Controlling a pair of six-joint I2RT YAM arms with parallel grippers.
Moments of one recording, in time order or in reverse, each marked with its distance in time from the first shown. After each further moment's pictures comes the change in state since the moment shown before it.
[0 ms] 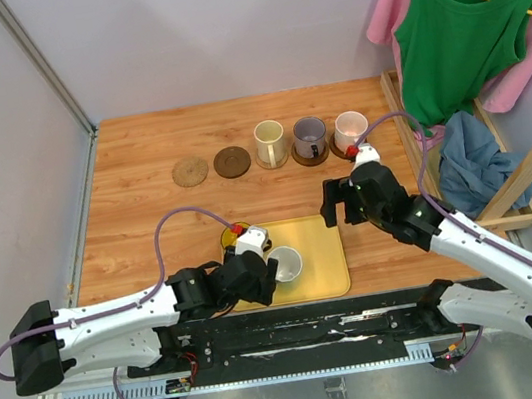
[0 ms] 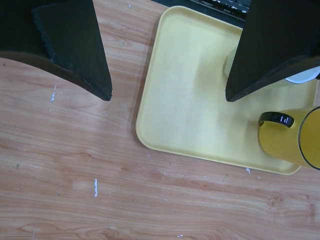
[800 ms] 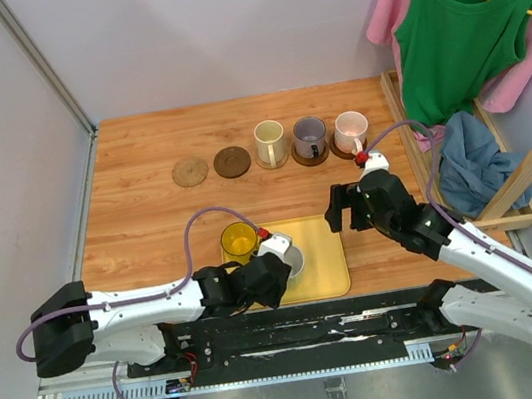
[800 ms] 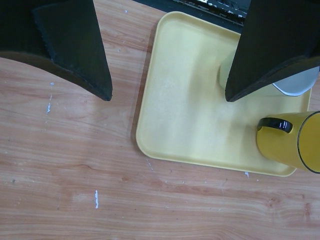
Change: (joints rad) left arm -0.037 0.181 0.017 0.145 0.072 0.093; right arm 0.000 -0.083 -0.069 0.000 -0.002 0.050
